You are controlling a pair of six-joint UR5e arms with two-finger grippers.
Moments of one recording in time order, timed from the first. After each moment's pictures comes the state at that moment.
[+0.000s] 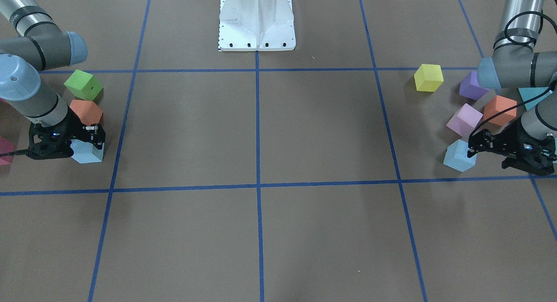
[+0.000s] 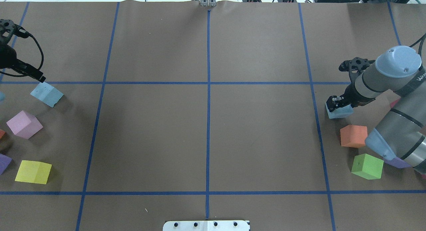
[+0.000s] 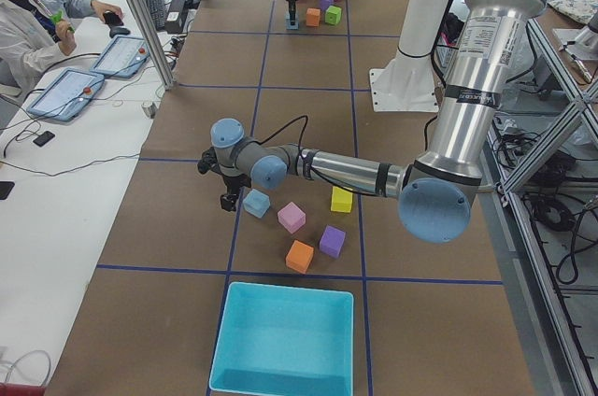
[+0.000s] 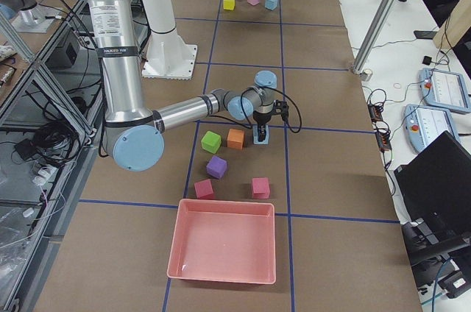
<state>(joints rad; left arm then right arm) -1.14 -1.79 -1.46 -1.94 -2.25 -0.23 0.85 -1.44 1.68 -1.28 2.08 0.79</state>
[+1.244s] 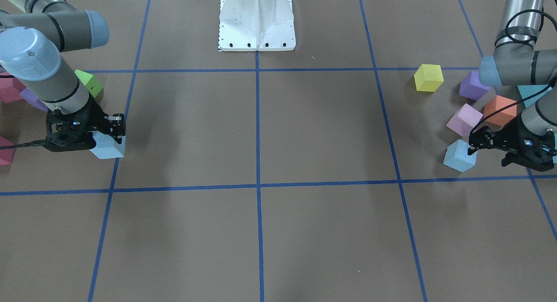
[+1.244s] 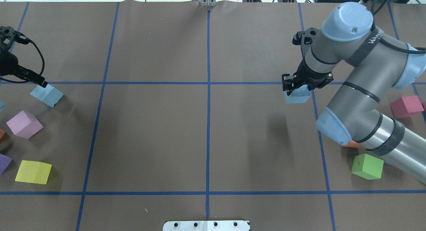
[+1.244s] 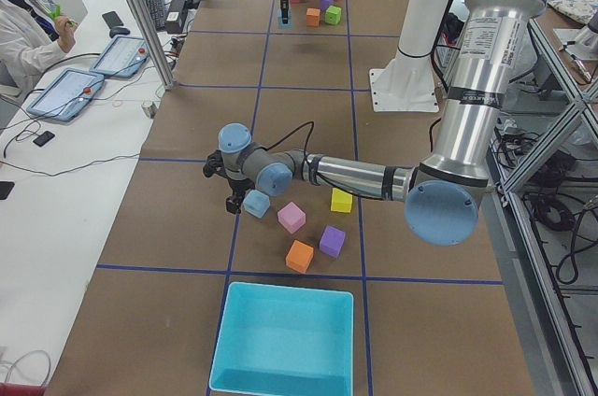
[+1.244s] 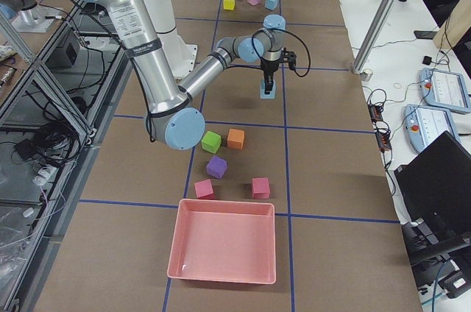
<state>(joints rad) -1.11 -1.76 -1.46 -2.01 -2.24 -0.32 0.78 -1.09 1.83 -1.73 2.06 0.90</state>
